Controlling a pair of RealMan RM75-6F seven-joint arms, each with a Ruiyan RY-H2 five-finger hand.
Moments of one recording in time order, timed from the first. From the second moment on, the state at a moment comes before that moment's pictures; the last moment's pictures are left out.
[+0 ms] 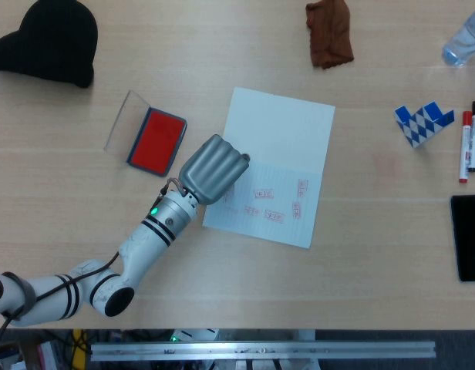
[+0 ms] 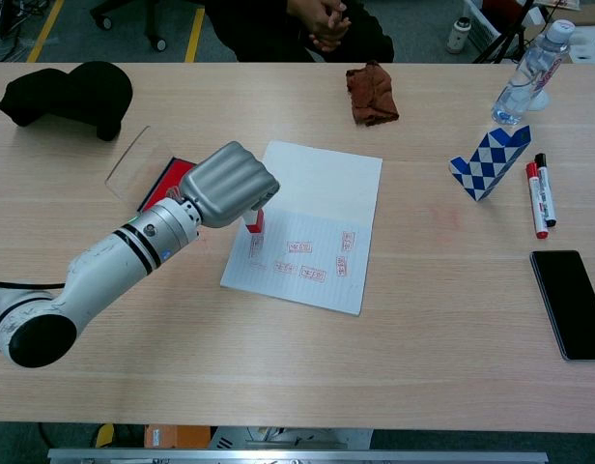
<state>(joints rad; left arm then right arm) -0.76 -1.85 -0.06 -1.21 1.39 1.00 0.75 0.04 -1.03 0.09 -1.48 -1.40 1.41 0.19</state>
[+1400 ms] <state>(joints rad) -0.76 -1.96 -0.06 -1.04 1.43 0.99 0.73 0.03 -1.02 0.09 -1.49 -1.38 1.41 0.18</state>
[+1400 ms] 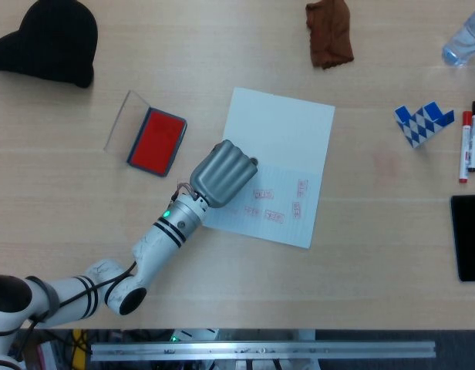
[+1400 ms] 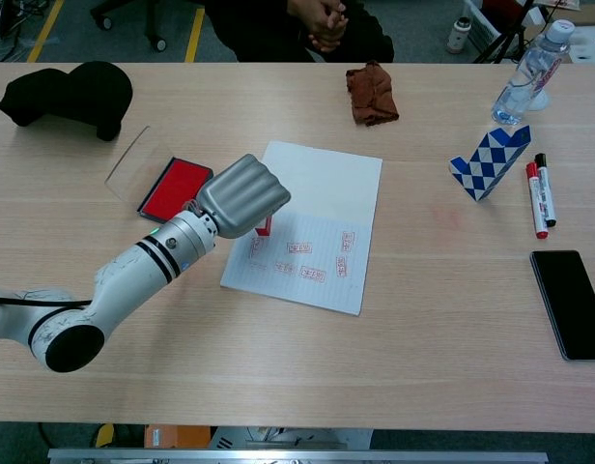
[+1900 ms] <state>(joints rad) -0.76 -1.96 -0.06 -1.06 1.41 0.98 0.75 0.03 -1.02 0.09 -1.48 -1.38 1.41 0.19</state>
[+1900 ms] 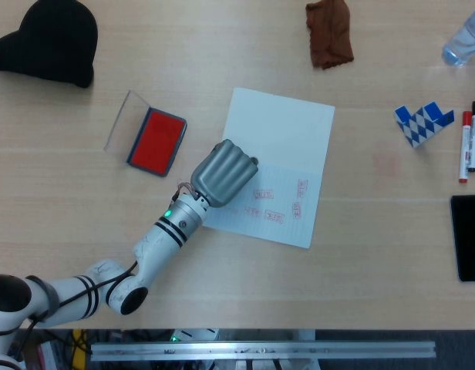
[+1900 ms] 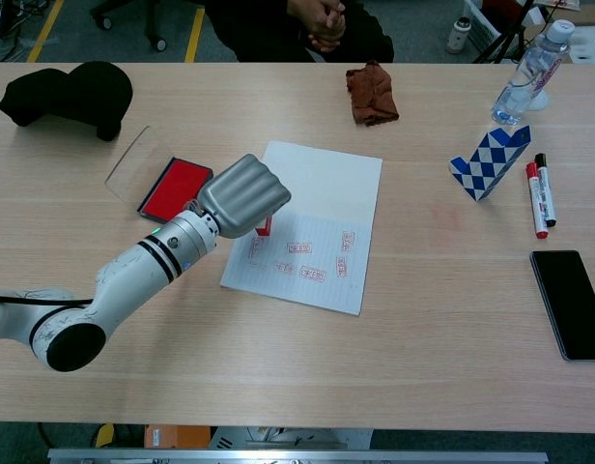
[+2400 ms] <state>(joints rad) -0.76 -1.93 -0.08 -1.11 1.44 1.03 0.75 0.03 -1.03 0.09 -1.47 -1.39 1.41 0.20</state>
